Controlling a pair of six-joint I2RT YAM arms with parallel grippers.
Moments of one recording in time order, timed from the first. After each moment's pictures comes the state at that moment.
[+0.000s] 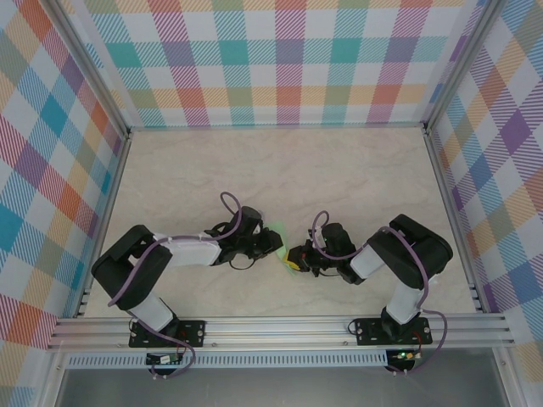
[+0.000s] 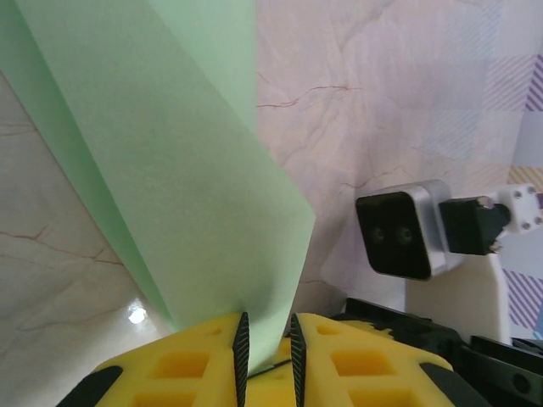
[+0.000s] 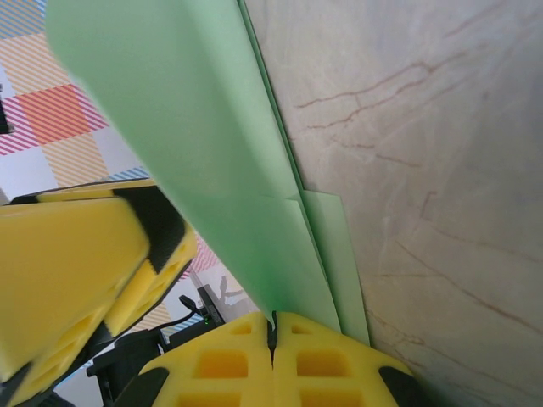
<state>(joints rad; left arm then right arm) -0.75 1.61 0.67 0.16 0.30 -1.12 0.66 1.75 0.33 0.84 -0.64 1.37</state>
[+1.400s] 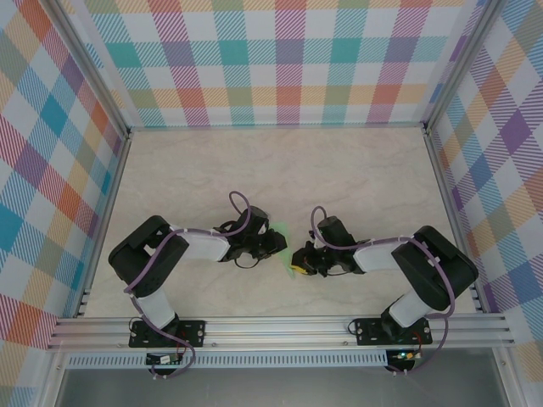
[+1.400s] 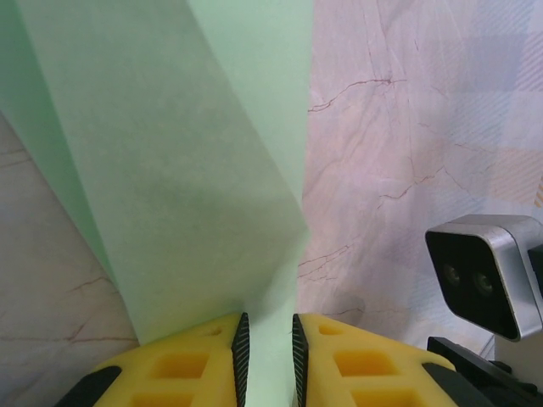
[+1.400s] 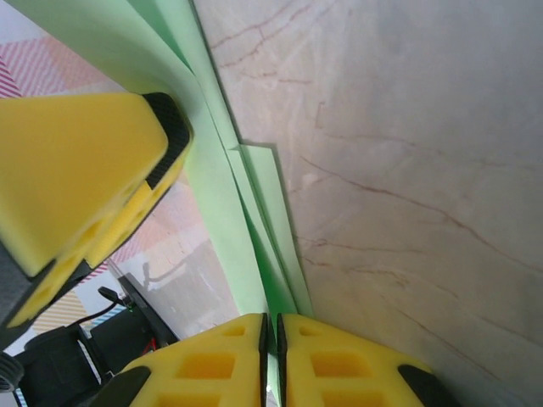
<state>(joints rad) -0.75 1.73 0.72 0.18 0.33 -1.07 0.66 1.56 0.45 0.22 -0.61 1.13</state>
